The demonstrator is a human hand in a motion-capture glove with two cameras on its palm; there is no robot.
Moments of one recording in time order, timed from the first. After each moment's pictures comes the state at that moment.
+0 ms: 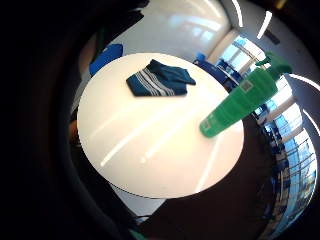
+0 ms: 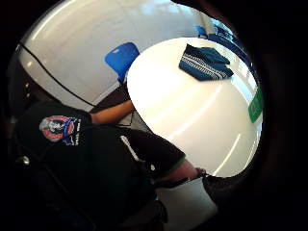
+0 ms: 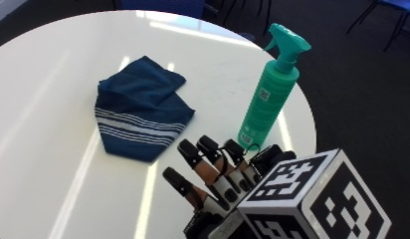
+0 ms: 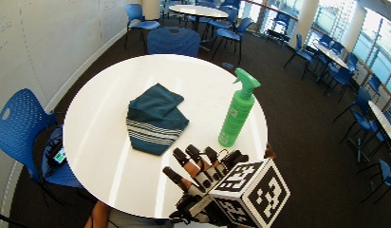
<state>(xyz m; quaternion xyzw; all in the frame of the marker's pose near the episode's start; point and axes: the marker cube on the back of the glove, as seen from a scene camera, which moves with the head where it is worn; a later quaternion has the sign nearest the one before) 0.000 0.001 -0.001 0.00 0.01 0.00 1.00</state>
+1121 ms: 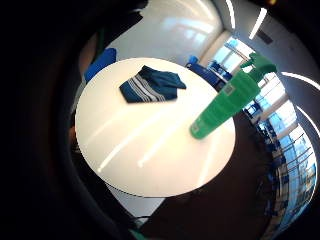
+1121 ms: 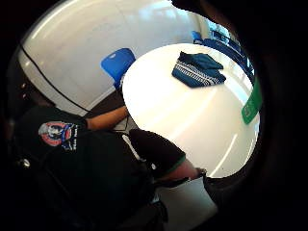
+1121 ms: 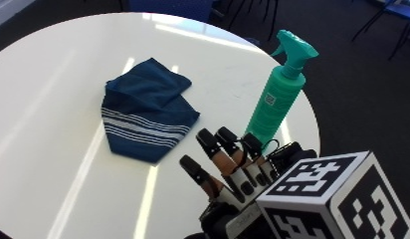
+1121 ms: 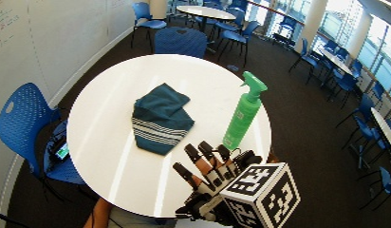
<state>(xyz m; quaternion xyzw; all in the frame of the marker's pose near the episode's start) 0.016 0.003 -0.011 0.03 0.01 0.04 1.00</state>
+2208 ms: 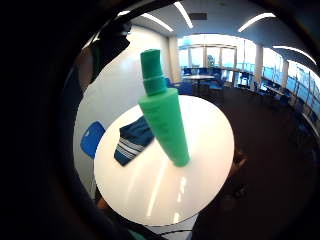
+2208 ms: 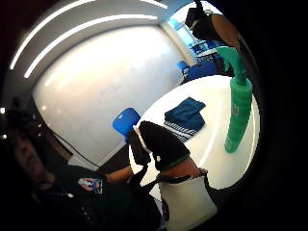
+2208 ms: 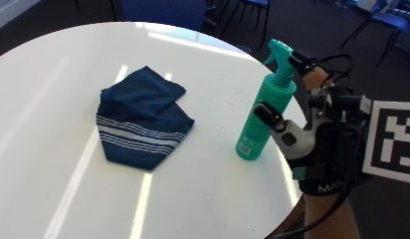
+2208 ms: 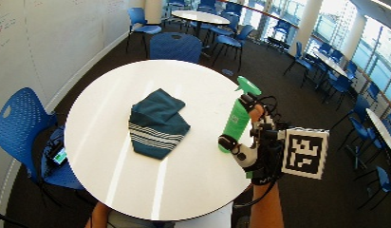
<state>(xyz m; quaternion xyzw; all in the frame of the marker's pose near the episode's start) 0.132 -0.021 -0.058 0.21 -0.08 0.24 0.94</state>
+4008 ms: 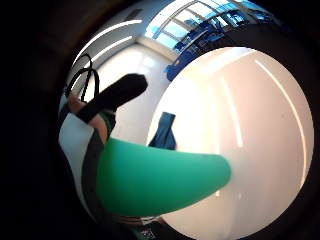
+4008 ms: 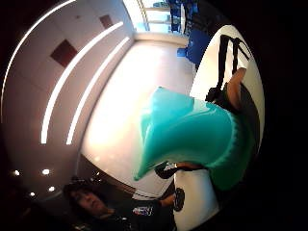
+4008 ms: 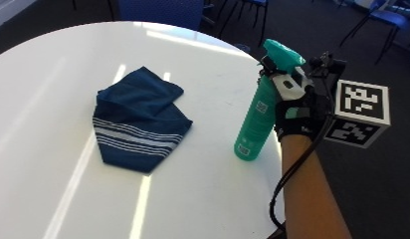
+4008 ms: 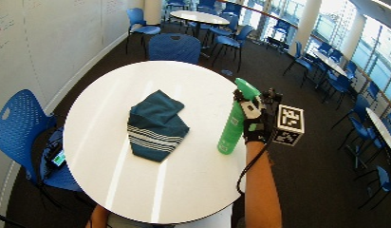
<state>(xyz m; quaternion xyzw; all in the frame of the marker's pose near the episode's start) 0.240 -0.060 0.031 0.23 -0.41 0.45 0.76</state>
